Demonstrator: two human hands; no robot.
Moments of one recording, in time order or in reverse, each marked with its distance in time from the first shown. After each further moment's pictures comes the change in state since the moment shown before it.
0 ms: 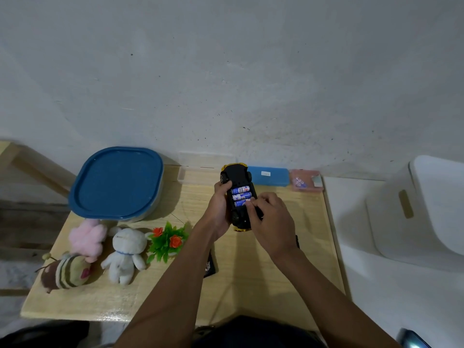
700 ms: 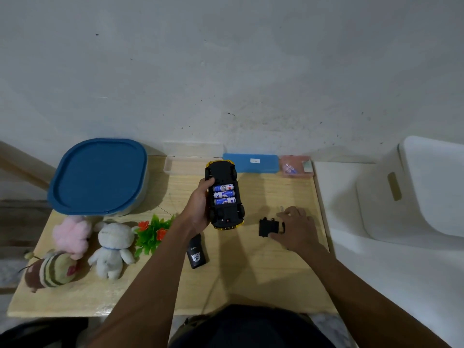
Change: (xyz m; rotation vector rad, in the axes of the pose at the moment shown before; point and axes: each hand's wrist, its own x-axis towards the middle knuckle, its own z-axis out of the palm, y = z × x) left_hand -0.002 -0.004 -0.023 0.076 -0.009 -0.072; right_hand -0.028 0.134 0.000 -0.458 -0.622 0.225
